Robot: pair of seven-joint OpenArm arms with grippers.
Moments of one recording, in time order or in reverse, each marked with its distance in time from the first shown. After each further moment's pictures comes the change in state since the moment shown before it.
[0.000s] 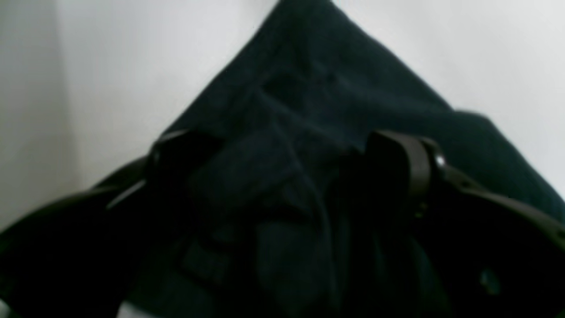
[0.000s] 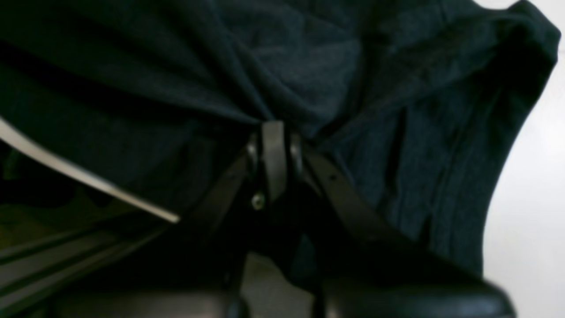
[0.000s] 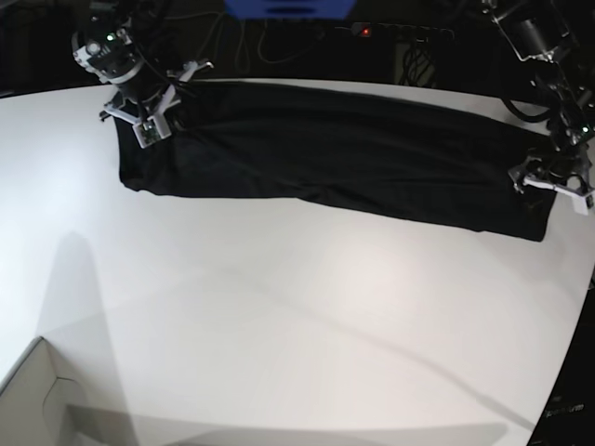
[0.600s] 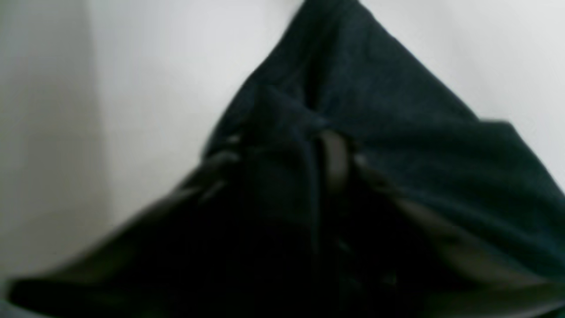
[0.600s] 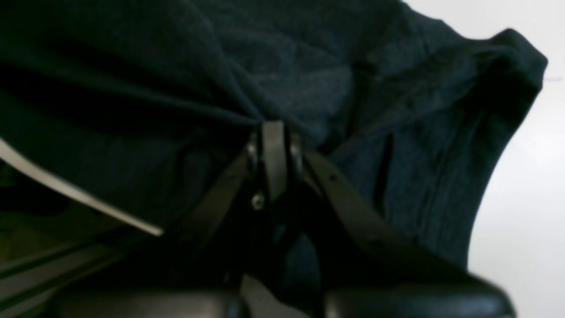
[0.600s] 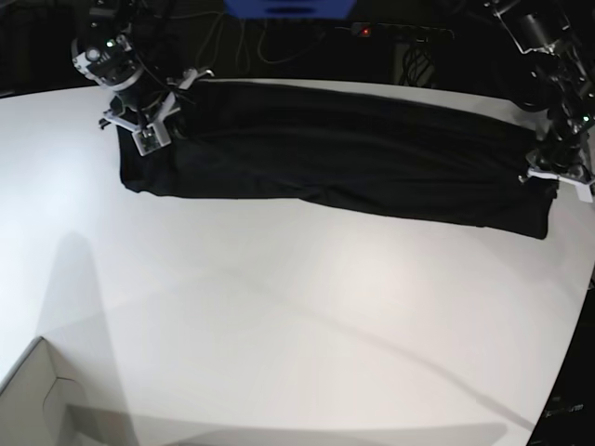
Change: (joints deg) left arm 1.6 -0.3 -0.5 -3.4 -2.3 -0.3 -3.8; right arm 1.6 0.0 0.0 0.0 0.0 0.0 -0.2
